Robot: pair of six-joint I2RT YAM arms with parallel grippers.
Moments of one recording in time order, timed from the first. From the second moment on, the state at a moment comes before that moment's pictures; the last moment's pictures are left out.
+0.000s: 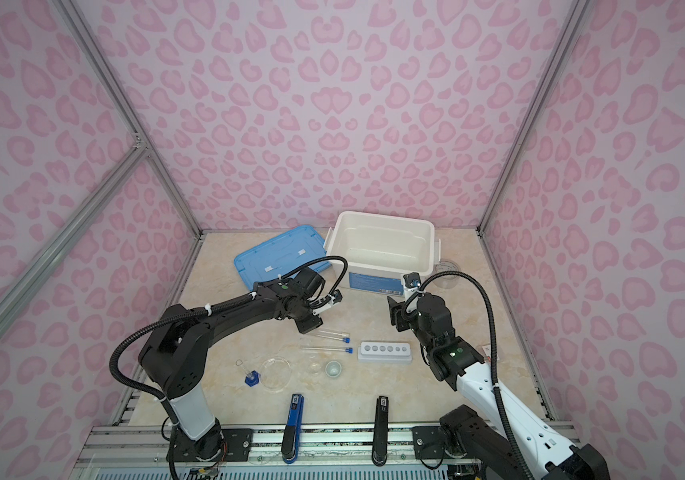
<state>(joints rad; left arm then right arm) -0.67 1.81 1.24 -0.66 -0.03 0.50 0.45 0.89 0.56 -0.05 0.15 0.06</state>
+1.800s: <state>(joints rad) -0.71 1.94 1.26 -0.61 -0.05 0.53 0.45 0.88 0.50 0.01 0.17 0.09</state>
